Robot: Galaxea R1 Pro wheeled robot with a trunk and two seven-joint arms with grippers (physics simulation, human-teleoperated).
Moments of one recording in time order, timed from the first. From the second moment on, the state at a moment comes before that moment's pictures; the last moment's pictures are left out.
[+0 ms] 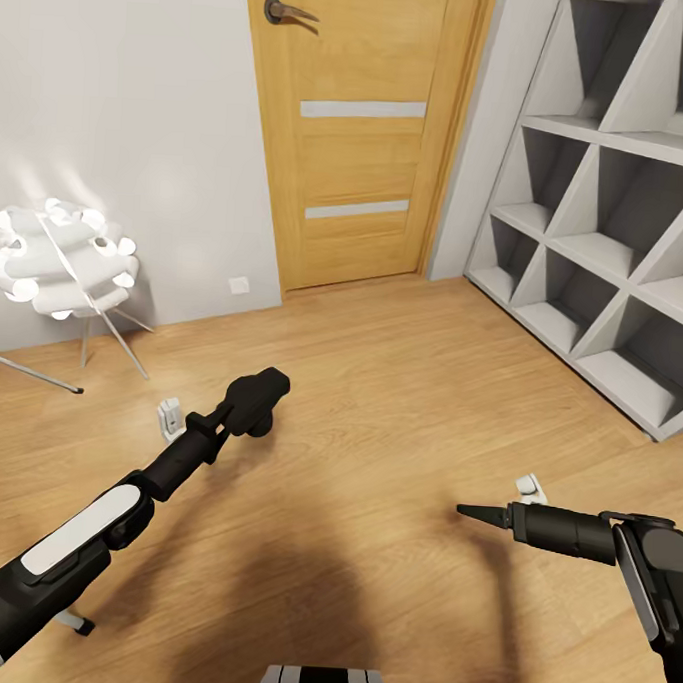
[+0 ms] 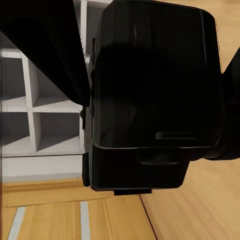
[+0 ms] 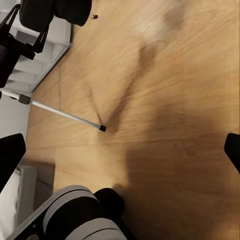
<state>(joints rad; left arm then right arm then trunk) -0.58 0.47 -0.62 -1.30 2.02 -0.08 -0.14 -0.44 -0.33 -0.22 -1.32 -0.07 1.04 1.34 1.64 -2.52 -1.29</state>
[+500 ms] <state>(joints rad) -0.58 0.47 -0.62 -1.27 2.16 -0.07 -0.04 -0.44 -0.33 -0.23 -1.32 -0.06 1.03 1.34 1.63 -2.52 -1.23</state>
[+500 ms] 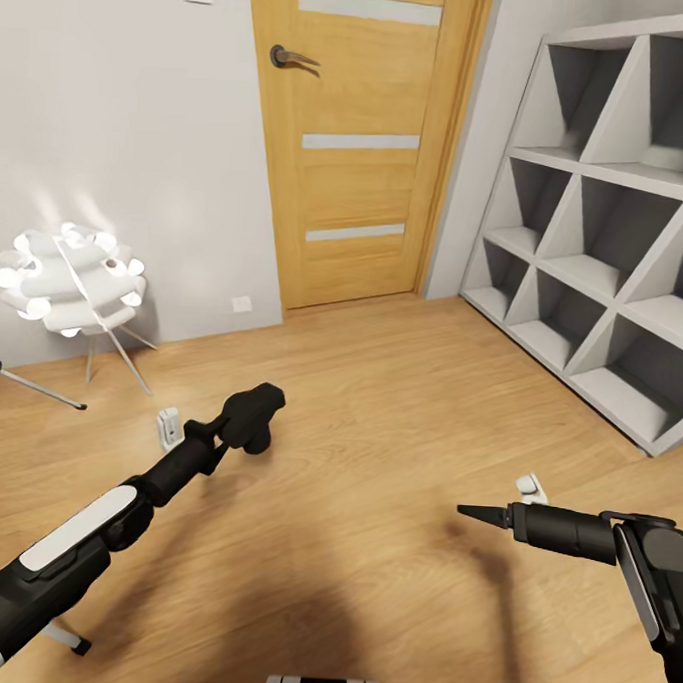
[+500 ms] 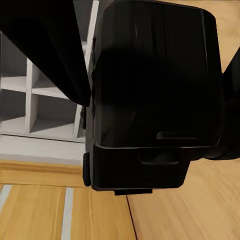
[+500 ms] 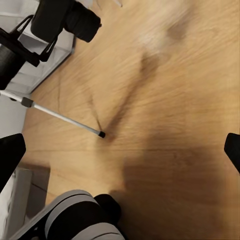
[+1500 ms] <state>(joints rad) -0.58 0.47 -0.63 -1.28 2.18 -0.07 -0.03 -0.44 -0.32 -0.23 -1.32 -0.06 1.04 1.33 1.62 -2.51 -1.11</state>
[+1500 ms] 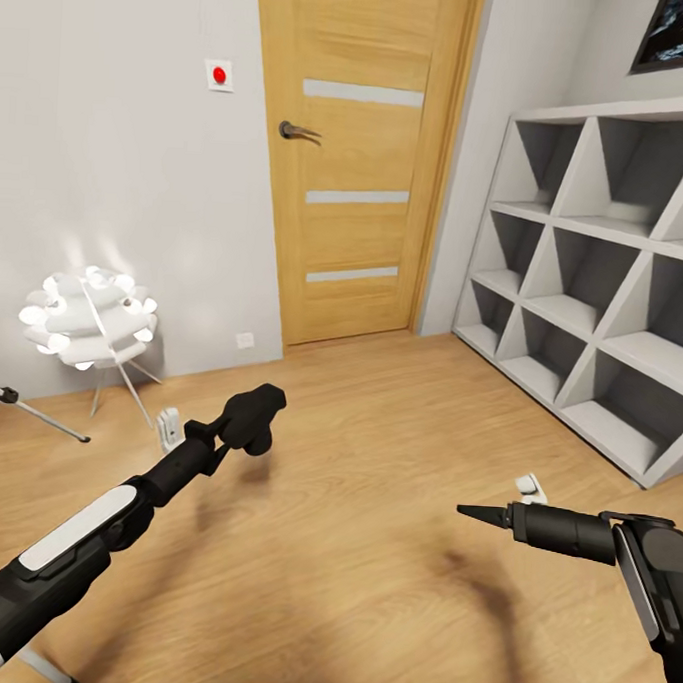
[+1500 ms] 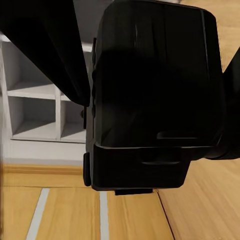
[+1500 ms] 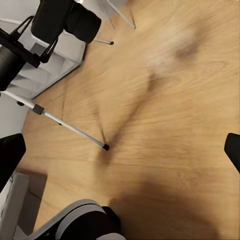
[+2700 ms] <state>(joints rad) -0.58 0.47 -0.63 -1.28 2.18 -0.06 -0.04 -0.44 -0.32 -0.22 -1.32 -0.07 1.04 1.31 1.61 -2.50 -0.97</state>
